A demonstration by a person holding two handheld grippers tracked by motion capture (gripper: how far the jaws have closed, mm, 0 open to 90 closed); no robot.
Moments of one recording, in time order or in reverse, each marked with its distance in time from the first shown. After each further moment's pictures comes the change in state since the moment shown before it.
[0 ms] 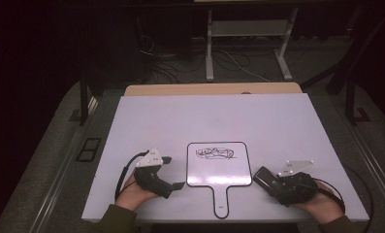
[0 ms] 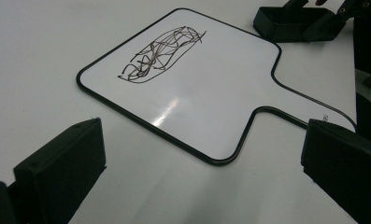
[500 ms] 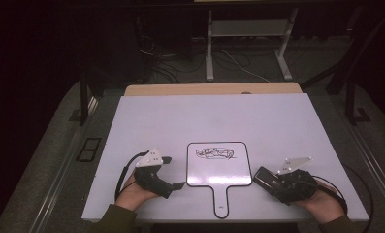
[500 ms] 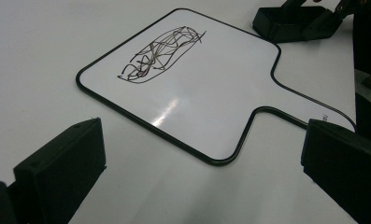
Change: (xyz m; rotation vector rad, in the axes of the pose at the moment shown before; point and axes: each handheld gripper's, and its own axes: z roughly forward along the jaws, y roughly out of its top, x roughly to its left) left arm 0.000 0.000 0.000 0.000 -0.001 0.001; right arm -0.006 0.006 0.000 0.041 0.034 -0.010
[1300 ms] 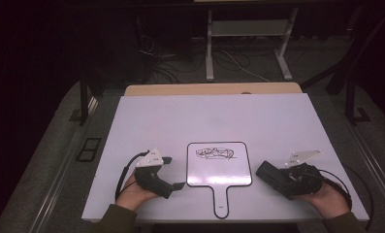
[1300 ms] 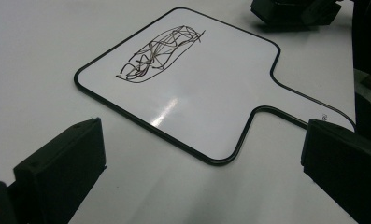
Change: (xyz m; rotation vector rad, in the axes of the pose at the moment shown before) left arm 0.000 -0.001 0.001 0.000 -0.005 -0.002; right arm -0.017 0.002 -0.012 -0.053 0.037 0.048
